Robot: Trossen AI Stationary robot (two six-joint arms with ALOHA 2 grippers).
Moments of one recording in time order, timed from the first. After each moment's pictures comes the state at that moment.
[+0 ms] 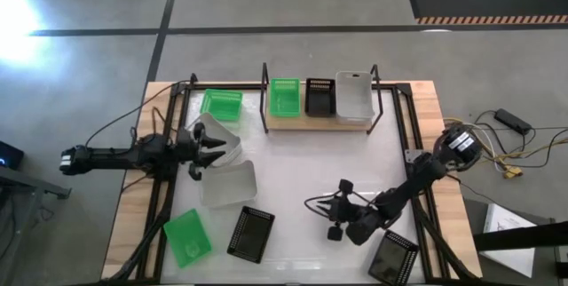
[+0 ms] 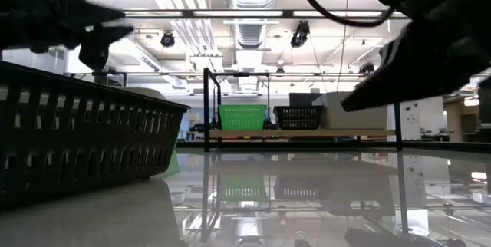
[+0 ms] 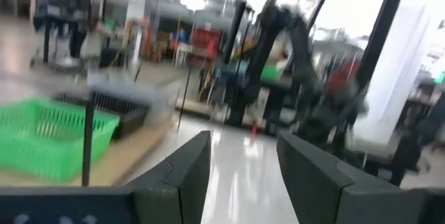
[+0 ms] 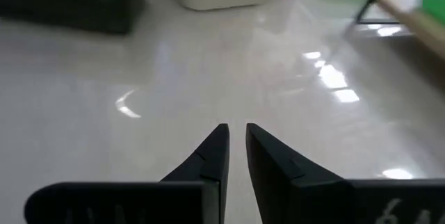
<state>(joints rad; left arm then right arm) 0.03 0.18 0.00 0.30 -0.07 -0.23 0.66 1.75 0.73 0.20 0.83 0.51</state>
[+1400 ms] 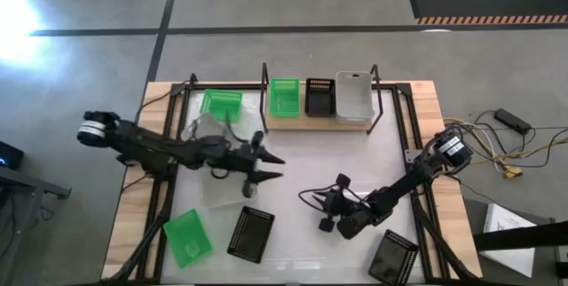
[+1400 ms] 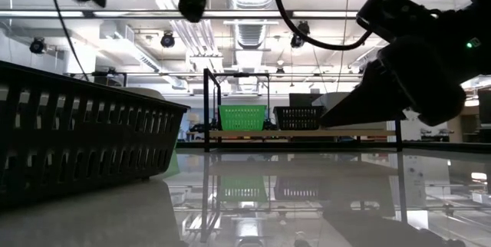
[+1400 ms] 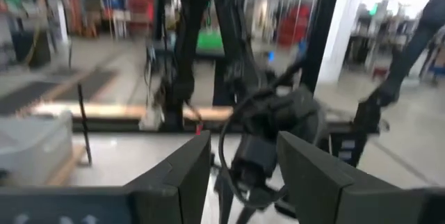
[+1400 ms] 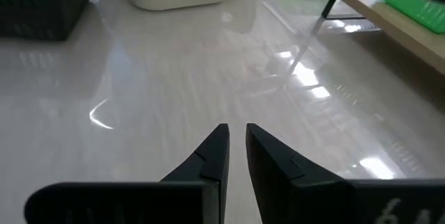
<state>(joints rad) -0.13 1.33 0.69 0.66 0.02 -0.10 0.59 1.83 0.73 0.27 0.89 0.51</state>
